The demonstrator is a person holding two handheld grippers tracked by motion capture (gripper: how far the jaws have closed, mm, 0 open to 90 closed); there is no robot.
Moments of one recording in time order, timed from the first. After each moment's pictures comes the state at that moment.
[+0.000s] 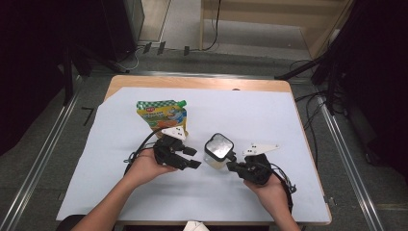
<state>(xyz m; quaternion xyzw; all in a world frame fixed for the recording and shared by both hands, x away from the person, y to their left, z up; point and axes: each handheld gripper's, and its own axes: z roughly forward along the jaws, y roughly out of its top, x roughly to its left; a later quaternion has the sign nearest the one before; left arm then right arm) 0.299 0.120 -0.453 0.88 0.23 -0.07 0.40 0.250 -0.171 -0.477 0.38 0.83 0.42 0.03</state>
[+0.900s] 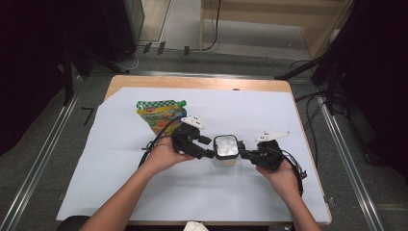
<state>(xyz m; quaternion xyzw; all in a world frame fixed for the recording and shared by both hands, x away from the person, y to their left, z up) 0.331 0.078 -0.448 0.89 0.21 -0.05 0.40 0.289 -0.208 -0.479 0.39 0.83 0.41 0.05</state>
